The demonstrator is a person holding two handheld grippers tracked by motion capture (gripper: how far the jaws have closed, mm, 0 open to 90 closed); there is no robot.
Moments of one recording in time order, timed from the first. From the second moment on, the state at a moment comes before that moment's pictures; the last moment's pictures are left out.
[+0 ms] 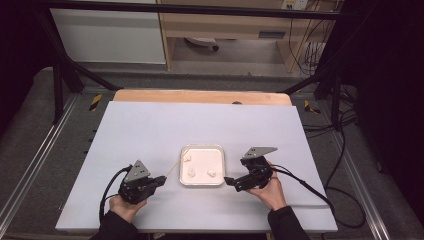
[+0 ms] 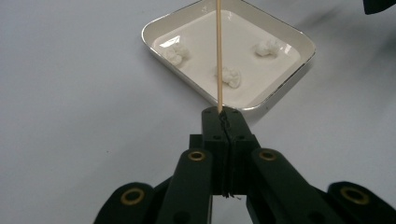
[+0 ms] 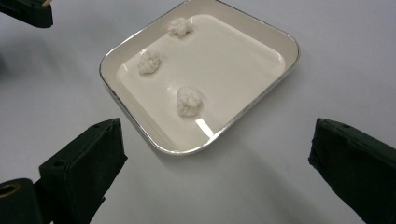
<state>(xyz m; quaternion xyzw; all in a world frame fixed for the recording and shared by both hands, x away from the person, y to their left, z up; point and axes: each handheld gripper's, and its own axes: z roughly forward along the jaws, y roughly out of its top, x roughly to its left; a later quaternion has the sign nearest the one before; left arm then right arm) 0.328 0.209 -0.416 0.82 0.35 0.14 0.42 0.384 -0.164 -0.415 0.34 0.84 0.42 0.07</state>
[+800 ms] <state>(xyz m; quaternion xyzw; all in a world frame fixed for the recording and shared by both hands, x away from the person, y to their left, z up) 0.326 0.211 -0.425 0.82 0.35 0.14 0.43 0.406 -0.106 -0.431 0.32 0.85 0.41 0.07</state>
